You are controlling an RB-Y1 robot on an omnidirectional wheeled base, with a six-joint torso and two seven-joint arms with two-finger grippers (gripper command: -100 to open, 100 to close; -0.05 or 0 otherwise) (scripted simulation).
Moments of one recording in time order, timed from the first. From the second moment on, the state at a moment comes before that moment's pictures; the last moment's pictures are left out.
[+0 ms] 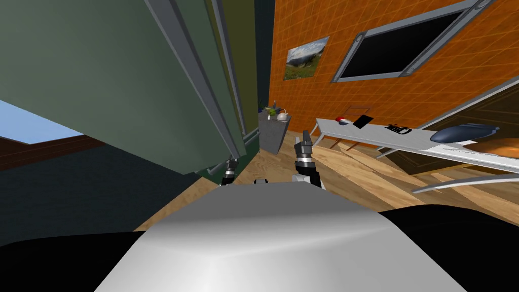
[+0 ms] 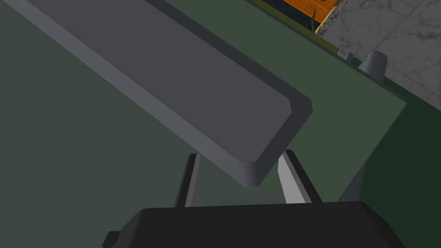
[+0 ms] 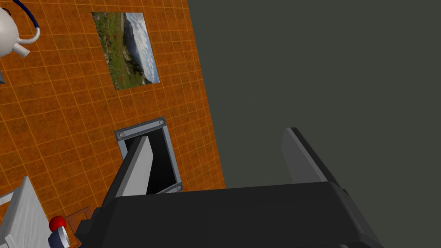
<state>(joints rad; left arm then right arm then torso) 0.22 0.23 -0.16 -1.35 0.13 -0.87 0.66 0.48 -0.02 0.06 -2.29 -0.05 -0.37 0.17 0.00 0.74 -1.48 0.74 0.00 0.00</state>
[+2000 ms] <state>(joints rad) -0.25 0.03 -0.17 -0.83 0.20 -0.93 0.48 0.48 -0.02 0.06 -2.29 -0.05 -0.37 0.17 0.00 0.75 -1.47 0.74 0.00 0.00</state>
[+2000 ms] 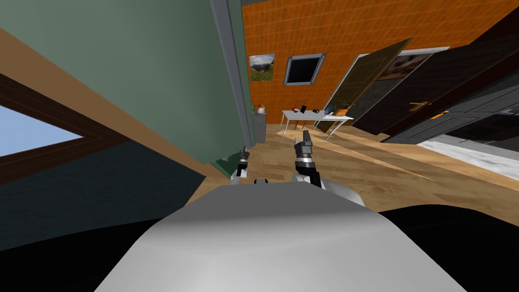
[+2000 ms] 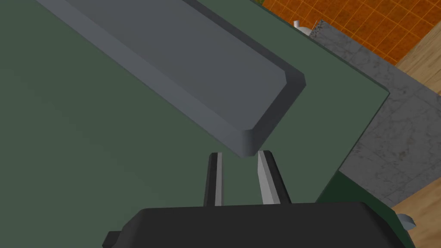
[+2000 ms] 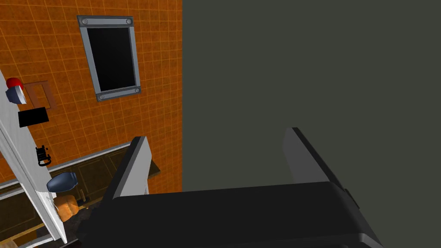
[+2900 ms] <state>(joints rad) -0.15 -0.03 -0.15 -0.98 0.36 -0.95 0.25 0.48 -0.02 0.06 -2.29 -0.05 -0.37 0.17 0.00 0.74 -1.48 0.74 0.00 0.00</state>
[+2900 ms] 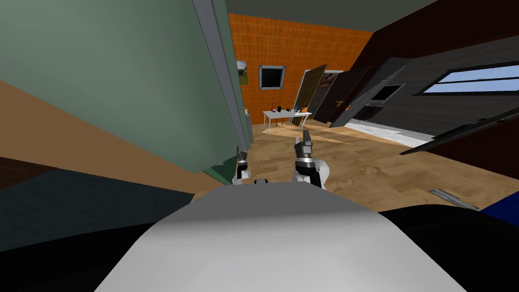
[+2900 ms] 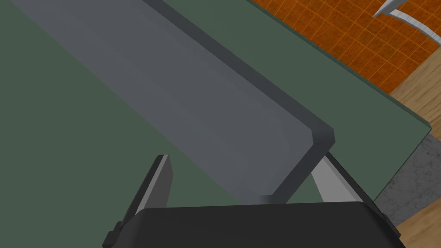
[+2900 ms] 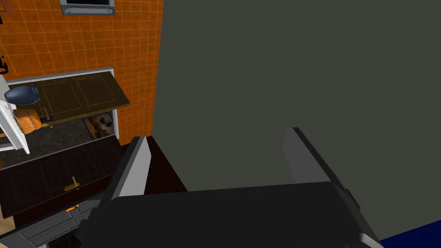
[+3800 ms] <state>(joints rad) 0.03 -0.03 -0.09 -1.21 0.57 -1.00 0.02 0.48 -0.02 0.06 -2.29 -0.05 -0.37 0.17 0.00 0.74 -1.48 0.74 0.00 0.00</state>
